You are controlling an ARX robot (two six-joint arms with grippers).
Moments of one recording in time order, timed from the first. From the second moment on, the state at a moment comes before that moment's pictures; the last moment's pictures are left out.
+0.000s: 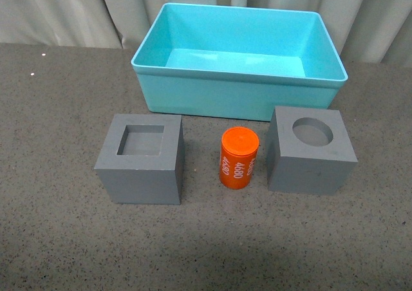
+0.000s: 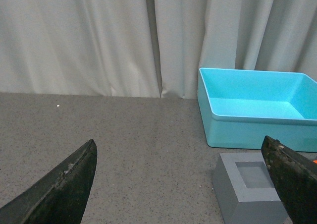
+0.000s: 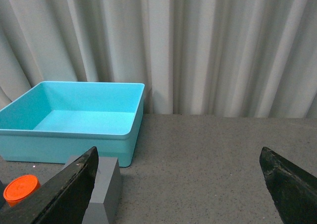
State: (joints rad) left arm 0.00 0.00 0.02 0.00 0.00 0.00; right arm 0.00 0.00 0.00 0.00 0.00 0.00
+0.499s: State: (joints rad) left arm 0.00 0.00 0.02 0.00 0.00 0.00; right arm 0.04 0.01 0.00 0.03 0.11 -0.17
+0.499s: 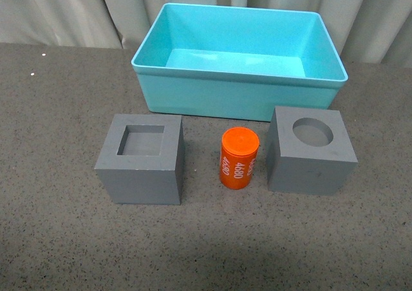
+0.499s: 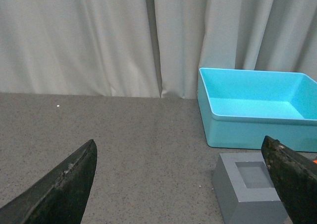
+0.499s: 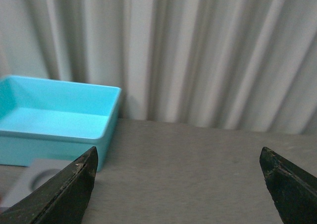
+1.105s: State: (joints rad) left arm 0.00 0.00 0.02 0.00 0.00 0.00; right arm 0.18 1.31 0.55 0.12 0.09 -0.11
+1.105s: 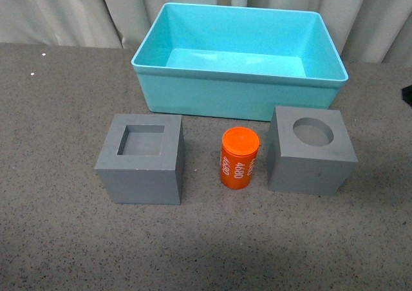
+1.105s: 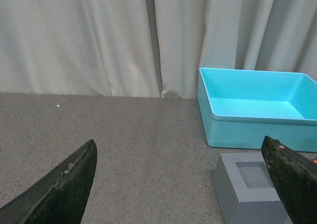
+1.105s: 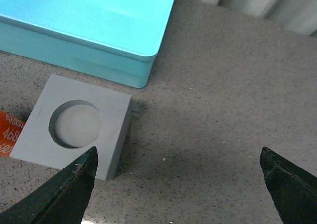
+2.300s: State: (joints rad) left arm 0.00 0.00 0.02 0.00 0.00 0.00; right arm 0.23 1.89 1.00 -0.23 0.05 0.16
